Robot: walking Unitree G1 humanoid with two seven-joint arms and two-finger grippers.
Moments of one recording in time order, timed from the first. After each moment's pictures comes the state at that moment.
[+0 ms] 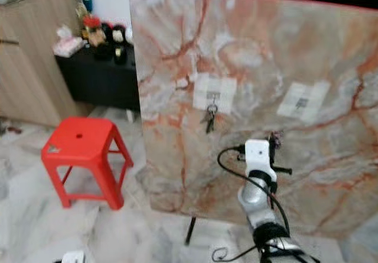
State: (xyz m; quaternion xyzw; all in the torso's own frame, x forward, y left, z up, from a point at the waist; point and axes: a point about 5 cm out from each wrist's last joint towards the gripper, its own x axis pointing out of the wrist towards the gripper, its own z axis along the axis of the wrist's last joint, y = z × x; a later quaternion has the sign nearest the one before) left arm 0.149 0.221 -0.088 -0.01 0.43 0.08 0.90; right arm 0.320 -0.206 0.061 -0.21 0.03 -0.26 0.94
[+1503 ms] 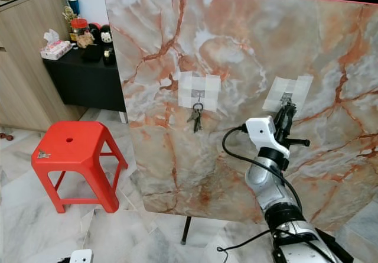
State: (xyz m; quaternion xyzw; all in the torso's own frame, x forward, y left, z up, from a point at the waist) left arm 0.144 0.213 -0.092 -0.01 0.44 0.07 0.90; right arm 0.346 -0.213 0.119 -0.39 -0.08 -0.31 0.87
